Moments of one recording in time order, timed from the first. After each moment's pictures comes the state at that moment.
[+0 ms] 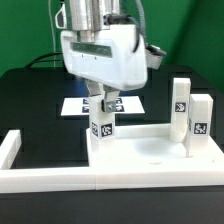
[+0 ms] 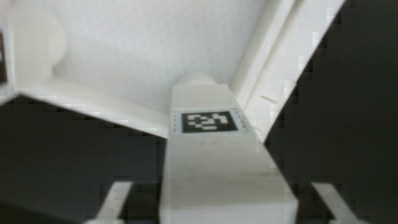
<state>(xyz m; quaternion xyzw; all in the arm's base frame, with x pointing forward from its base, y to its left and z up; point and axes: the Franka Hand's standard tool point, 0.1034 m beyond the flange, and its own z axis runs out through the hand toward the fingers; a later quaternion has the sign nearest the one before) 0.635 -0.056 0.117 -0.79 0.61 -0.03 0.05</state>
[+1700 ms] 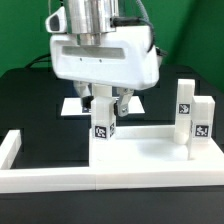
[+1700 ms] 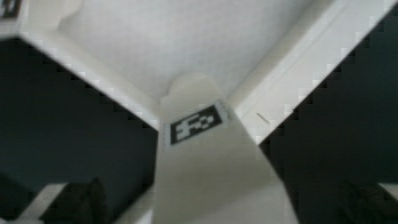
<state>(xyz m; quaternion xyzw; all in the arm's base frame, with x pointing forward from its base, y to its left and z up) 0.637 -0.055 0.115 -0.92 0.39 -0.04 0.04</state>
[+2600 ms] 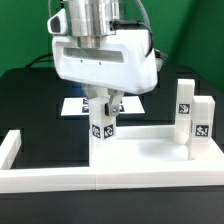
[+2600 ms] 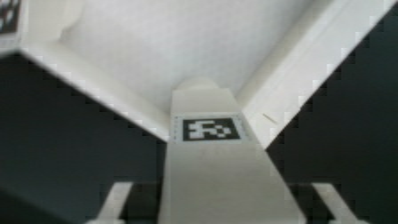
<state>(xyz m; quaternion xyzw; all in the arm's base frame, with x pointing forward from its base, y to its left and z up) 0.633 -0.051 0.112 -0.82 0.56 -0.02 0.05</state>
